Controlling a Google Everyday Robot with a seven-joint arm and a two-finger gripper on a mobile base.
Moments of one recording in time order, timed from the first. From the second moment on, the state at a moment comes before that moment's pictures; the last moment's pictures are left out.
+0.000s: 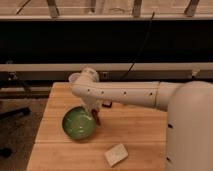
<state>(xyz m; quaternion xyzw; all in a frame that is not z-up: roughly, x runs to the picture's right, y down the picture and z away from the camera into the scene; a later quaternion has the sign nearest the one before) -0.062 0.122 0.789 -0.20 -0.21 -0.74 0.61</state>
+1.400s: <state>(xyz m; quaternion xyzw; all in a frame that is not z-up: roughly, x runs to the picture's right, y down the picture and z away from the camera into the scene) -0.096 0.123 0.803 -0.19 -0.22 -0.76 0.58</state>
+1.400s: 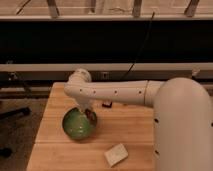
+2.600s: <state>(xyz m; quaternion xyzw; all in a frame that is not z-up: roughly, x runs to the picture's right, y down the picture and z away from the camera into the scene) -0.102 0.120 0.810 -0.18 -0.23 -0.76 0.58</state>
